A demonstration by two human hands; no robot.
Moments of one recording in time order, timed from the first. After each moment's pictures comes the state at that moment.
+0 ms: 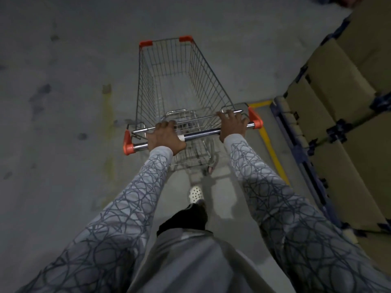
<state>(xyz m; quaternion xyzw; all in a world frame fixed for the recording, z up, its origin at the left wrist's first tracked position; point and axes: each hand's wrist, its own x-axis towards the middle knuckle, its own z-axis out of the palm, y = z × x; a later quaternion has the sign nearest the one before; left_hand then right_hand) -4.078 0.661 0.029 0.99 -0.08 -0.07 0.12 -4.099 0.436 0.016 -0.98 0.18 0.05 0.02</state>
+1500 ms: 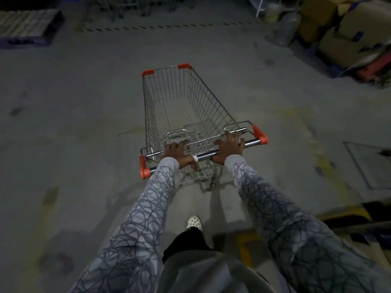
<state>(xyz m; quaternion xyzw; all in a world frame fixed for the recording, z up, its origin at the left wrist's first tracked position) -3.099 0.089 0.022 0.94 -0.07 -0.25 0.21 -3.132 -0.114 0.014 -0.98 0.13 0.10 0.07</state>
